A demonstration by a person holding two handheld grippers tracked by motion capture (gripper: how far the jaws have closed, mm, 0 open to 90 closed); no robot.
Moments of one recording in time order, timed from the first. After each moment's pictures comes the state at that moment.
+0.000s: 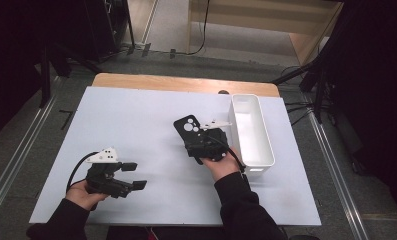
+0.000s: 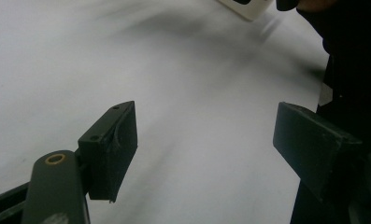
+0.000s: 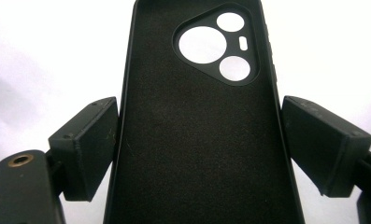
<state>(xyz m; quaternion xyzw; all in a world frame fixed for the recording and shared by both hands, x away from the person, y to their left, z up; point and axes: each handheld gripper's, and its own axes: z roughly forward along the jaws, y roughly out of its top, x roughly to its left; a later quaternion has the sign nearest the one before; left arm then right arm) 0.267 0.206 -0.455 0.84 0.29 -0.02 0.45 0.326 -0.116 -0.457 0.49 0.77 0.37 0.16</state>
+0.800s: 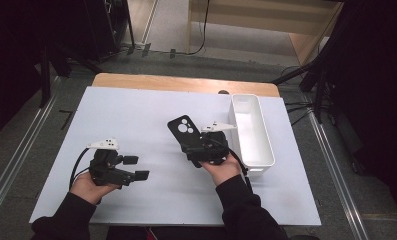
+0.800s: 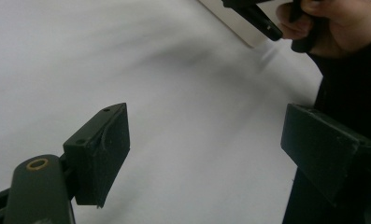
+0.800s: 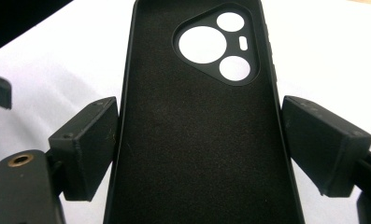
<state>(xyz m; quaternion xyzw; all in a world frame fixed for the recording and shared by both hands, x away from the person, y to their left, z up) 0.290 0.202 -0.446 0.82 0.35 -0.06 0.46 0.311 -0.116 -0.447 0.47 0.76 0.43 0.13</state>
